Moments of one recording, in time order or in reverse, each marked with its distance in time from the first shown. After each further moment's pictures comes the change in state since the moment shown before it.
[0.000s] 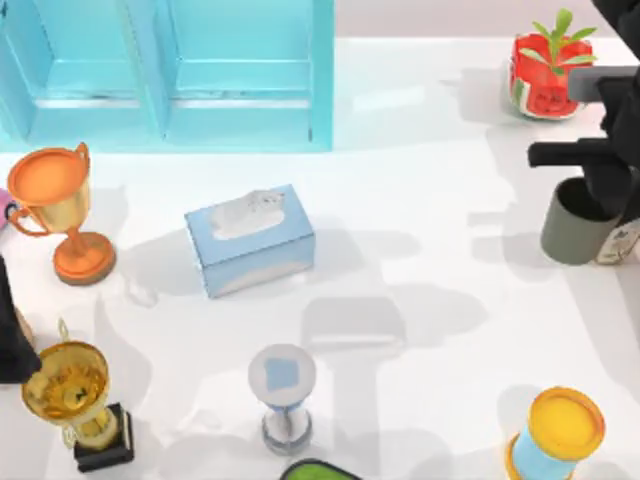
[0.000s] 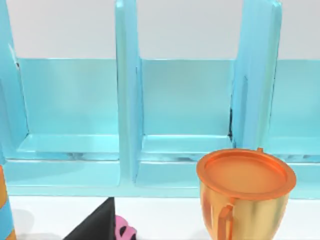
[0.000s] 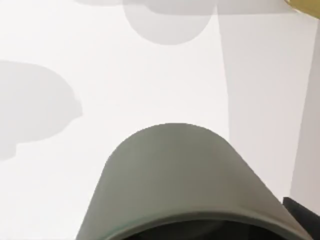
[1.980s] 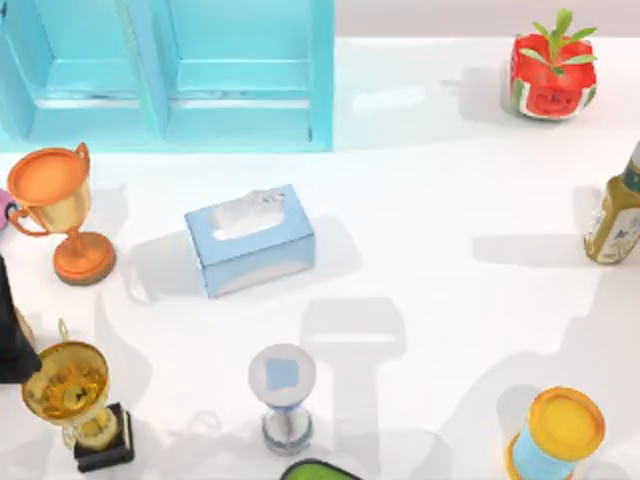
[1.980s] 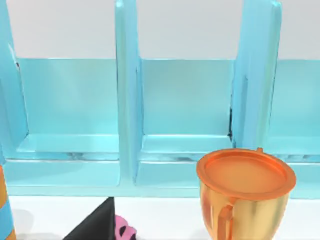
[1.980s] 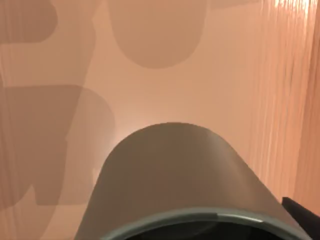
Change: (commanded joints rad) left arm 0.000 0.000 0.000 0.000 0.000 0.000; right arm -0.741 -0.072 -0.110 0.128 0.013 -0.744
